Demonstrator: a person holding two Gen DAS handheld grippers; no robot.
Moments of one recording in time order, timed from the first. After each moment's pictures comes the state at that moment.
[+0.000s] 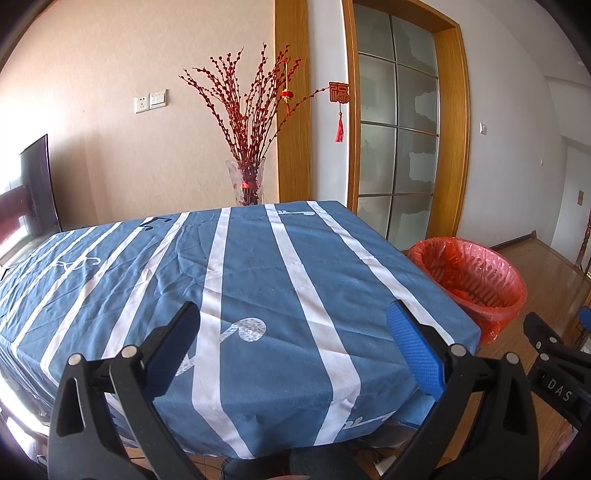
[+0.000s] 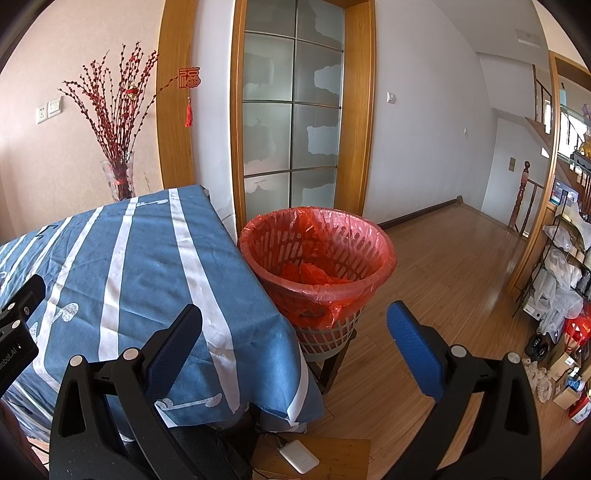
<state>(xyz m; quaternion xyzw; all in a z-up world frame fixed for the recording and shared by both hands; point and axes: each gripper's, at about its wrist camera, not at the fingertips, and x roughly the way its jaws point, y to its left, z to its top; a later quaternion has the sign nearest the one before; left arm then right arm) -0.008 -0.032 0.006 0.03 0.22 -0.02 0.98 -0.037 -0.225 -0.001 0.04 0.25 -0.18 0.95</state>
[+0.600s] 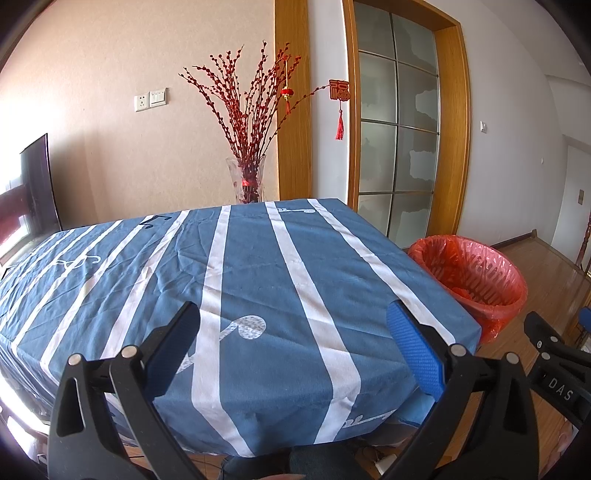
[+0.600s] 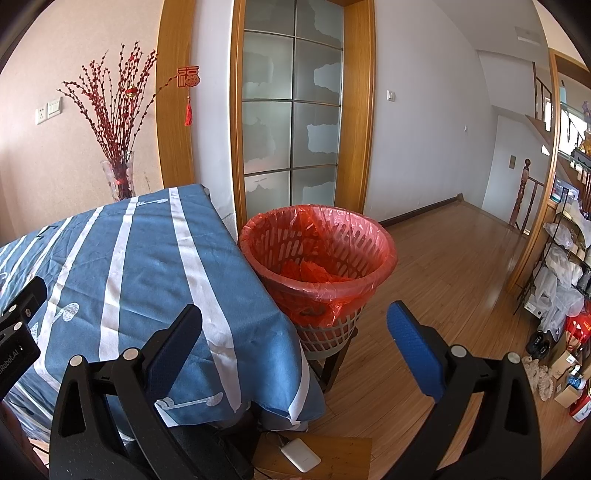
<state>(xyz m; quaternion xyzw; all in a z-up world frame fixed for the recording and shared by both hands) -0.010 -0.034 0.003 0.03 0.22 -0.02 0.98 -0.037 -0.224 -0.003 0.04 0.25 -0.18 0.95</state>
